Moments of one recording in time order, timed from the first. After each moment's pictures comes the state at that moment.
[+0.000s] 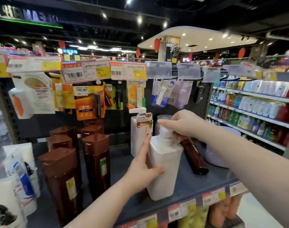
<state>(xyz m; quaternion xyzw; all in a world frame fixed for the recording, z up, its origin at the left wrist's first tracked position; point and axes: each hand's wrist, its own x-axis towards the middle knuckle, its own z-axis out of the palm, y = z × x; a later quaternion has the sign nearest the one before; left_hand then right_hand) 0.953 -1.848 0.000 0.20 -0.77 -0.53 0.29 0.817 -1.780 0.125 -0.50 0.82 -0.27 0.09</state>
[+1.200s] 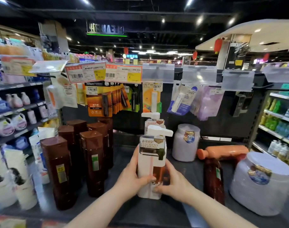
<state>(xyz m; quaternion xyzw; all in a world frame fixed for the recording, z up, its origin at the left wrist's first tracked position) 0.921 -1.857 -0.037 0.42 -0.74 -0.39 0.37 0.744 -1.819 -0.044 -0.66 0.58 -0.34 0.33</state>
